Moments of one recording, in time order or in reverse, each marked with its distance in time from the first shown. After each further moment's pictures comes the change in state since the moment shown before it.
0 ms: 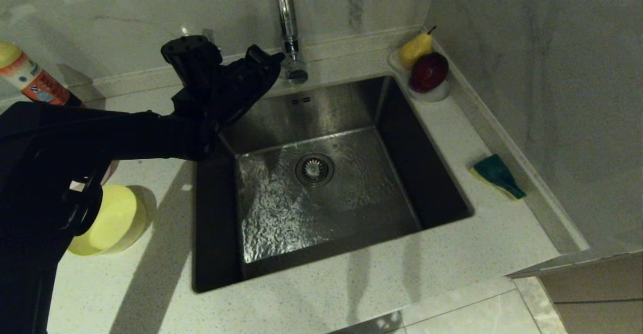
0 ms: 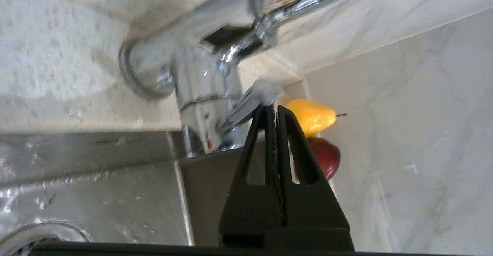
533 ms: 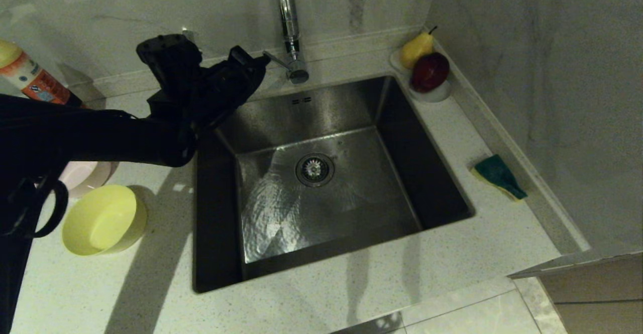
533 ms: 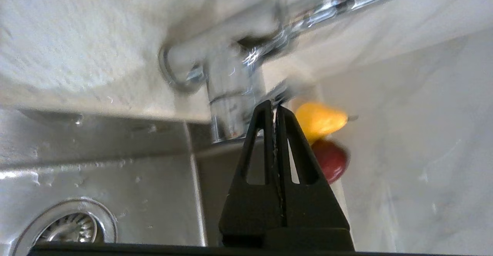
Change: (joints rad) left arm -0.004 -0.132 0.200 -0.043 0.009 -0.003; right arm 0.000 0.000 0.000 0.000 0.000 0.000
